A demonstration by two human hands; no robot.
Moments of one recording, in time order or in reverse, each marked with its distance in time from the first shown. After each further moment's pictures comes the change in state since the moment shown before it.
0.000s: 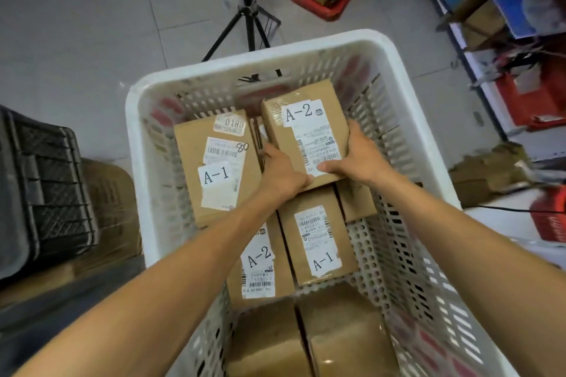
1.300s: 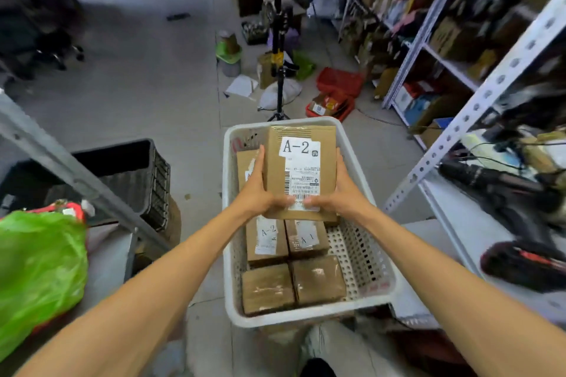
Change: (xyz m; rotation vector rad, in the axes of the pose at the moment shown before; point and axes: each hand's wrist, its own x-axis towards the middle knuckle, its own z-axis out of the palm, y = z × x) left_hand -0.375 -0.011 -0.060 -0.192 0.088 0.470; right_hand -0.359 -0.063 -0.049 0.335 0.003 -0.434
